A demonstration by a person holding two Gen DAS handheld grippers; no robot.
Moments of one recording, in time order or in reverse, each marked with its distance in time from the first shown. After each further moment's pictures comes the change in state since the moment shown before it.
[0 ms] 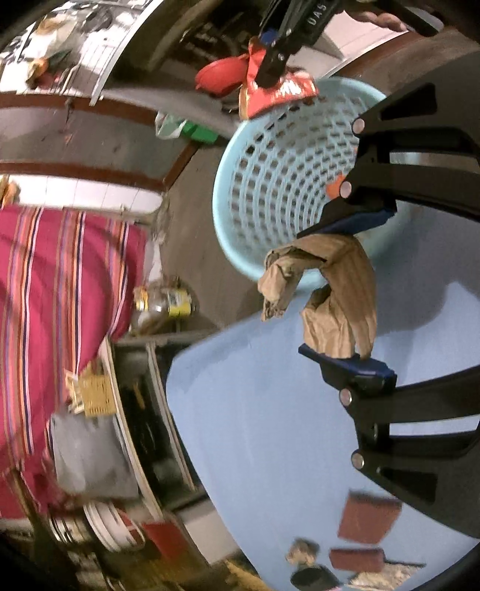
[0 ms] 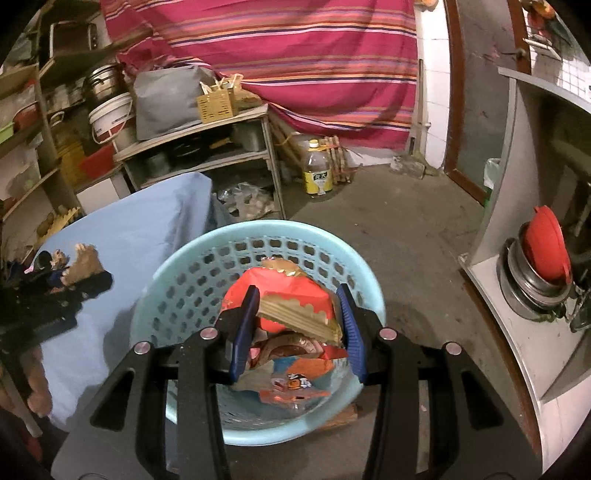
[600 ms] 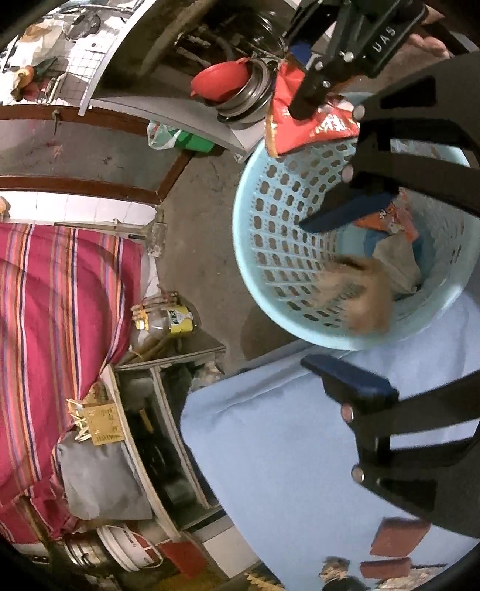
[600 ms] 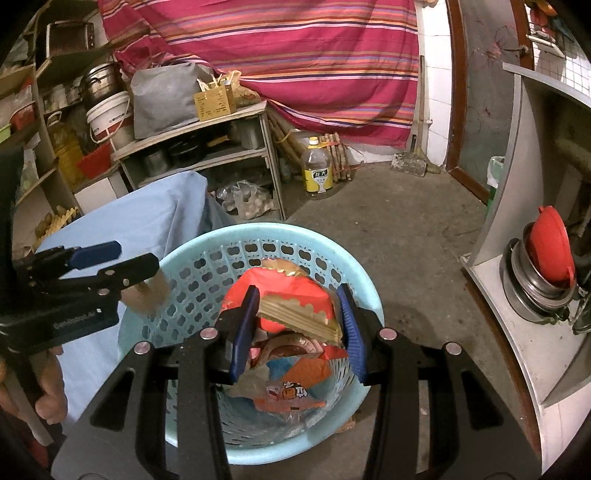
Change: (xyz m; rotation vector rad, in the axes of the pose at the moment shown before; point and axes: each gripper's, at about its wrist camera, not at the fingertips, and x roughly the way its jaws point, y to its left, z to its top) left arm 0.029 -0.042 0.037 0.041 0.014 -0.007; right arm 0.017 0.004 0.012 0.002 0.010 0.002
